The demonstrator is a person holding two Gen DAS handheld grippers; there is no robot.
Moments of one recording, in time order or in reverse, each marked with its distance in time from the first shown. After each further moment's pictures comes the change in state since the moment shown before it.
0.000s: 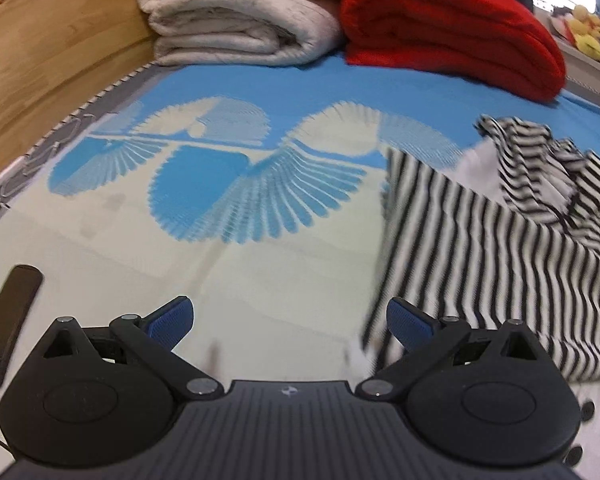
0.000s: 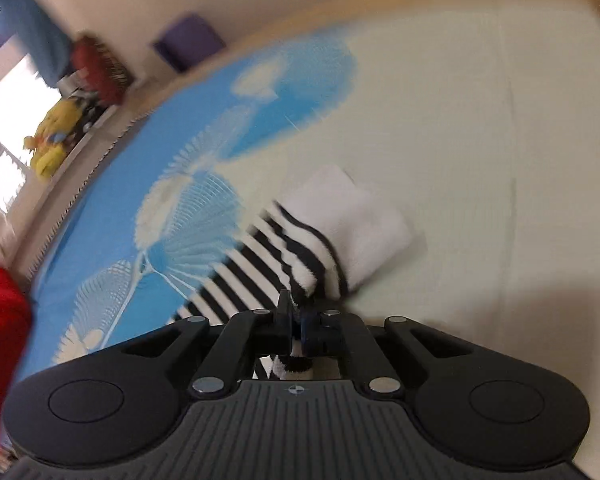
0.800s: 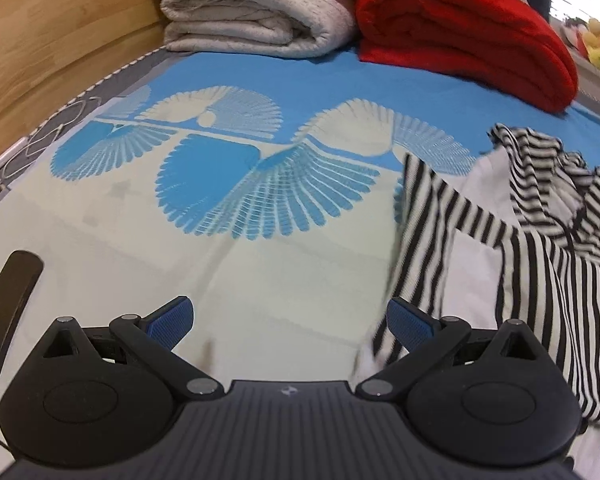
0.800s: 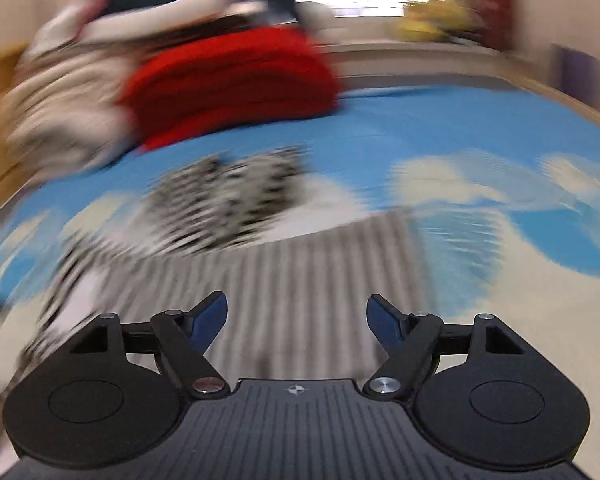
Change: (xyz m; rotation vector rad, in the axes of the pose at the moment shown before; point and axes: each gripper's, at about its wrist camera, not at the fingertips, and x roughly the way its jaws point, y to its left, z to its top) left arm 0.006 0.007 0.003 -0.032 0.031 -0.026; right arm -0.116 0.199 -0.172 -0.699 0.173 0.497
